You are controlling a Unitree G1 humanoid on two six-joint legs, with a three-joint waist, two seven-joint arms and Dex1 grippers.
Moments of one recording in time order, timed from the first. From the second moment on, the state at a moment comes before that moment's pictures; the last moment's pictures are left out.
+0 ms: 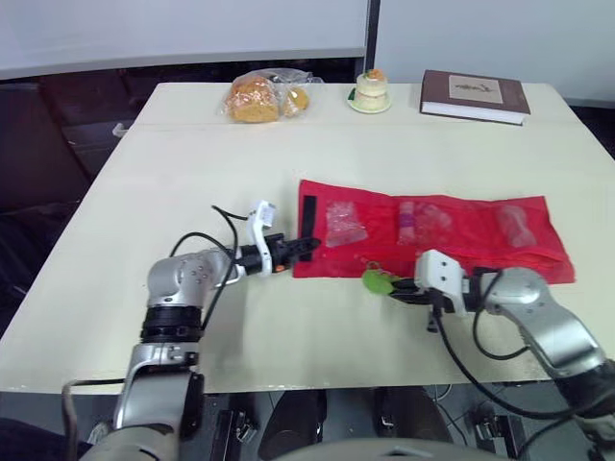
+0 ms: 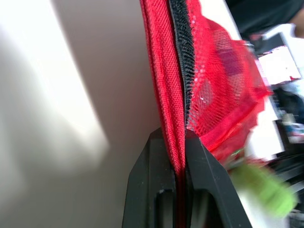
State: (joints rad) left arm -0.53 0.47 0.11 0.25 -0.72 1.06 -0.67; right arm -0.19 -0.69 0.22 -0.32 0.17 0.37 0.98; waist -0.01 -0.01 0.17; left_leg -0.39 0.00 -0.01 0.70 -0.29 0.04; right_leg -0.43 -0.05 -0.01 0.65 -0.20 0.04
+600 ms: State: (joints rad) left arm -0.47 0.71 0.12 0.37 -0.67 0.90 -0.84; right arm 0.26 -0.86 -0.38 -0.26 0.17 0.31 0.86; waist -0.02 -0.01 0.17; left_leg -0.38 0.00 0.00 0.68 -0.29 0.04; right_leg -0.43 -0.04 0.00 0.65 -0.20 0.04
